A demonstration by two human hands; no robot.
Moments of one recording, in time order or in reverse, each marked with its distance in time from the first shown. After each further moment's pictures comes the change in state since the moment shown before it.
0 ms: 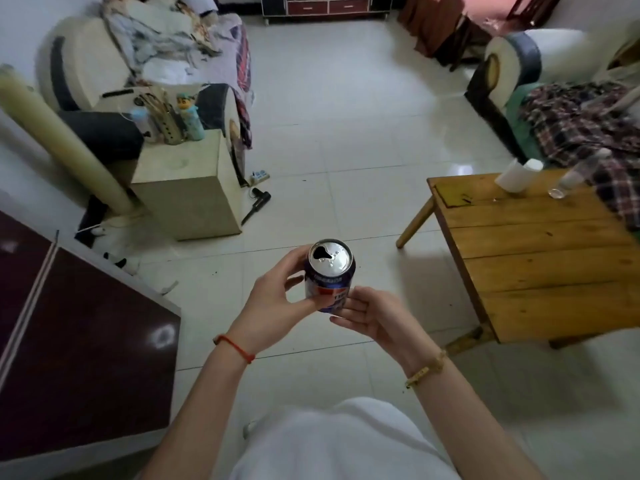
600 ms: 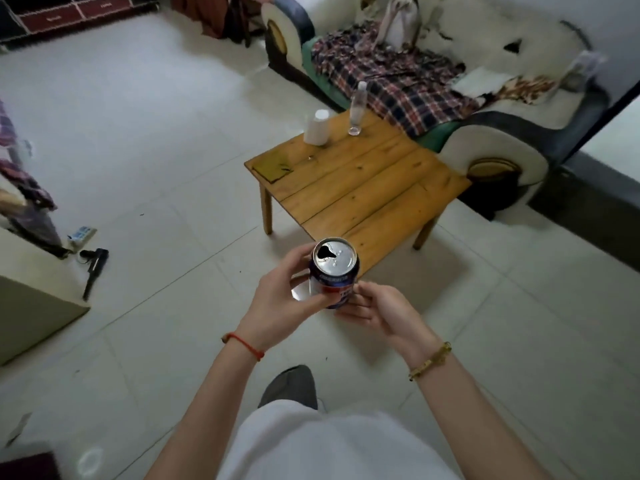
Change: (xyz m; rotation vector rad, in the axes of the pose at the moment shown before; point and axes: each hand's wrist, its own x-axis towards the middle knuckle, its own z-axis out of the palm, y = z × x) left_hand 0.041 0.090 0.314 0.009 -0.557 0.188; right_hand -0.131 0.003 -0.296 0.345 0.437 -0.190
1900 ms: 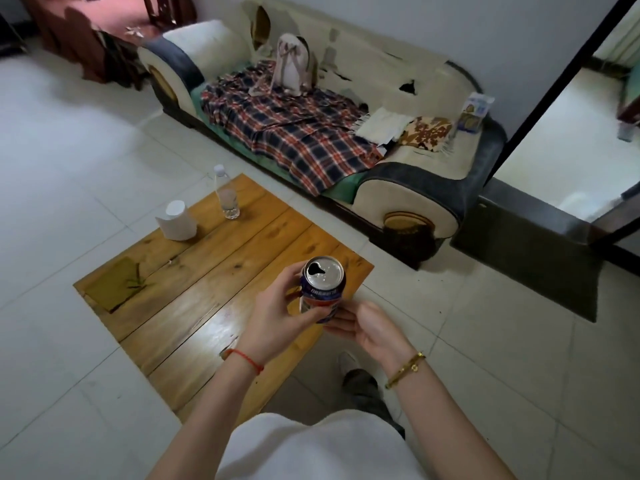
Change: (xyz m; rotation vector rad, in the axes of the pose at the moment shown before) left_hand 0.461 0.074 0.271 0.045 -0.146 0.057; right_hand 0.231 -0.332 -0.312 0.082 0.156 -0.046
